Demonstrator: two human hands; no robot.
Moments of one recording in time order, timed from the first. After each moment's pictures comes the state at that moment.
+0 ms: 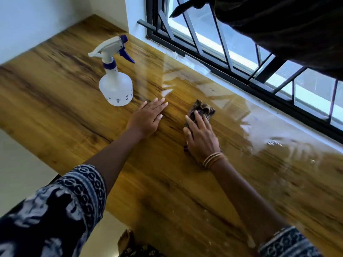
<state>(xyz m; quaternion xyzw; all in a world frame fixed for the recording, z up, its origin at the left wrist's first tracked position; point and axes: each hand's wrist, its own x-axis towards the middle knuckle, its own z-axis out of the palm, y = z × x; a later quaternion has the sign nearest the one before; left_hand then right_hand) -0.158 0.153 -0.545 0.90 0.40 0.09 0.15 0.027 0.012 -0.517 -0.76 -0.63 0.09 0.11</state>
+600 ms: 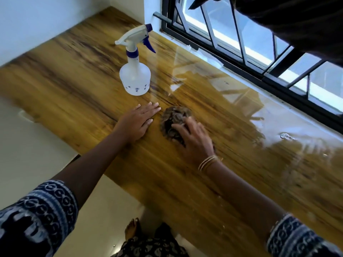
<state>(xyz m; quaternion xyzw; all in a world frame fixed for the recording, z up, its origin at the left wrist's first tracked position) -0.258 0.126 -0.544 0.92 0.35 0.09 0.17 -0.037 -0.007 -0.541 -0.67 -0.74 0.02 0.09</state>
